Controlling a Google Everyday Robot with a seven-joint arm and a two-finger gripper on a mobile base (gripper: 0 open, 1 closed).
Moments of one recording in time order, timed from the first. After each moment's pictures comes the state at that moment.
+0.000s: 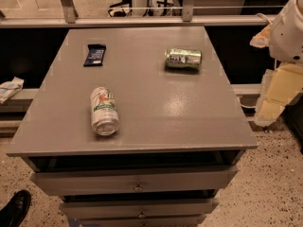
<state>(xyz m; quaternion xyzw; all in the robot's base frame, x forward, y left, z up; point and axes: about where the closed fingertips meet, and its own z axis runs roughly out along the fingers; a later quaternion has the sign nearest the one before) 0.438 -0.217 0.976 -0.60 0.78 -0.03 0.16</state>
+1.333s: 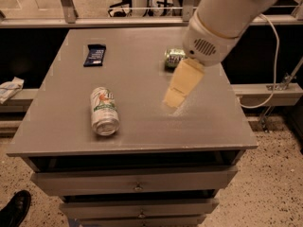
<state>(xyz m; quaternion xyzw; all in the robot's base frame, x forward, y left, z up) 0.480 -0.085 0.948 -0.51 0.84 0.05 0.17</state>
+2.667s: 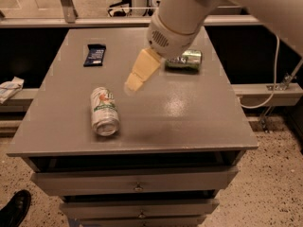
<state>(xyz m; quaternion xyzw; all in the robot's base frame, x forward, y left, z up) 0.528 -0.029 0.939 -0.42 0.89 0.06 0.19</state>
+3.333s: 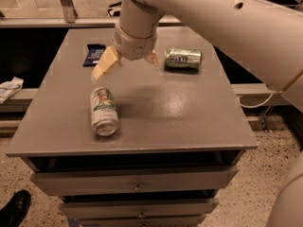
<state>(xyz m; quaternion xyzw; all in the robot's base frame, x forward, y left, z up) 0.586 0.042 0.892 -0.25 0.96 0.10 0.13</state>
